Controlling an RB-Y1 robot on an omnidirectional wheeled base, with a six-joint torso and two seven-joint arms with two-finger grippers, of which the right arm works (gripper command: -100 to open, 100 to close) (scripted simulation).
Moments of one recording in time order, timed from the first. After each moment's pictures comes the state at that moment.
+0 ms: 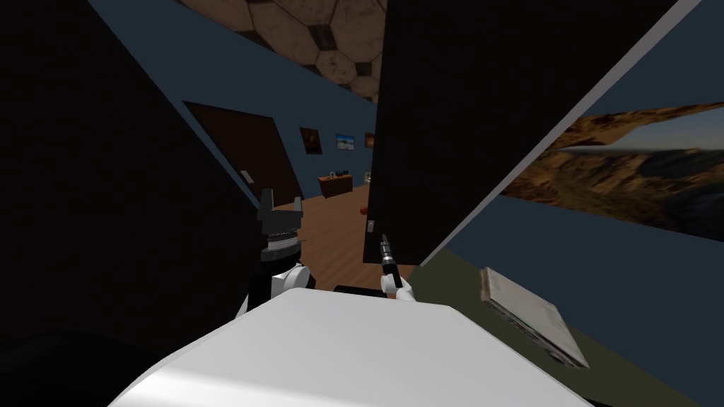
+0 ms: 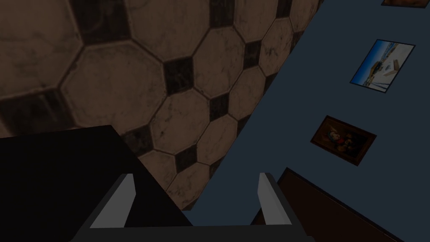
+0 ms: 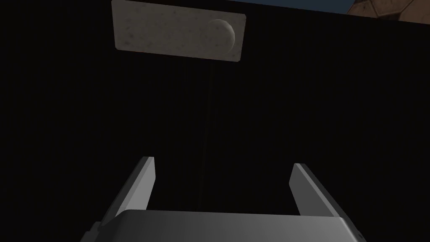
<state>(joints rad) -0.22 0.01 0.21 -0.53 -0.27 -0.84 0.17</state>
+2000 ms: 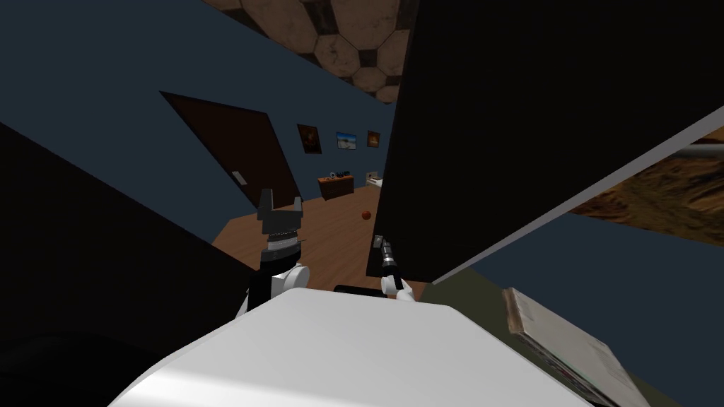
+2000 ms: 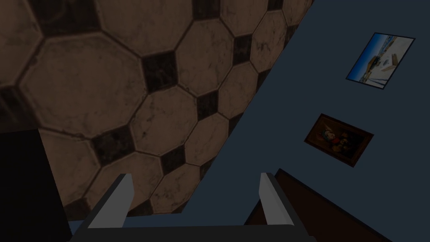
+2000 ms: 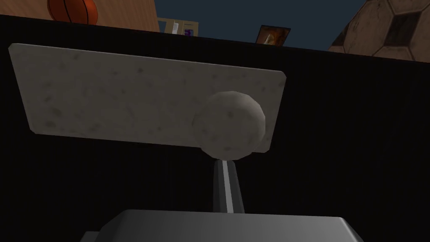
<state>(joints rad) -0.21 0.02 0.19 -0.53 -0.27 -0.85 0.19</state>
